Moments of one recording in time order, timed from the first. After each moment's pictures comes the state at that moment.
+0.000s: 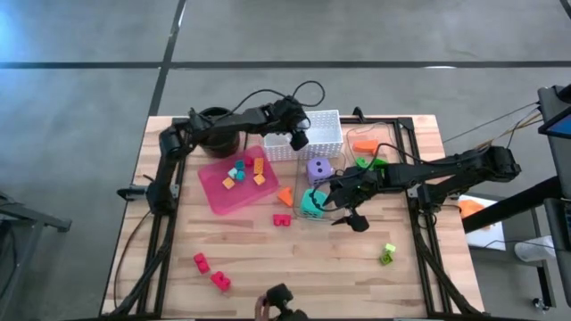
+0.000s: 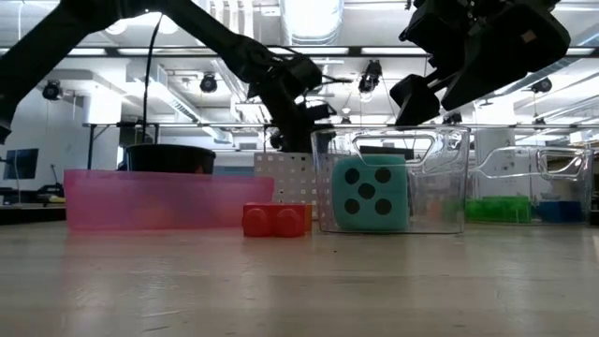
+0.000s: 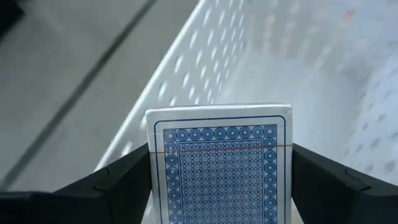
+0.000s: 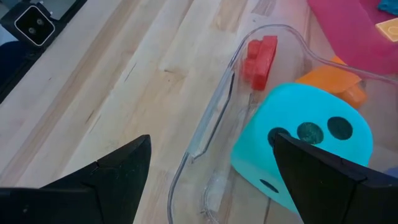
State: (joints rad) left arm 0.49 2.10 1.63 -0.36 -0.16 0.10; right arm 0.01 1.27 0.71 -0.22 -0.31 -0.14
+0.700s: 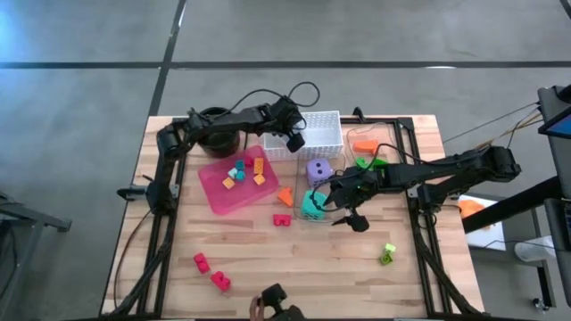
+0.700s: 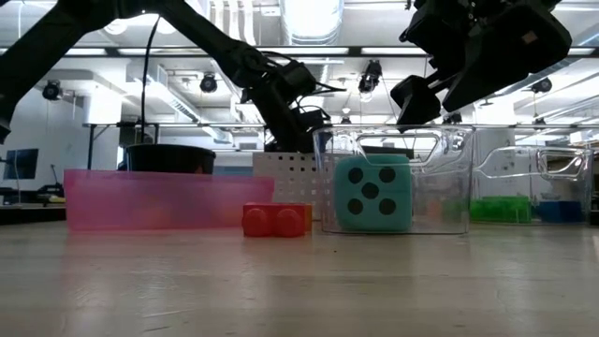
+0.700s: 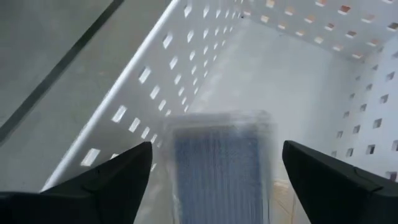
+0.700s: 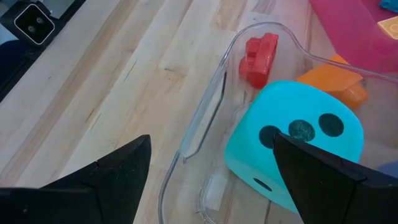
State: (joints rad) left arm 0.52 2.09 1.57 -0.37 -0.08 0.06; right arm 0.01 1.27 0.71 -0.22 -0.31 -0.14
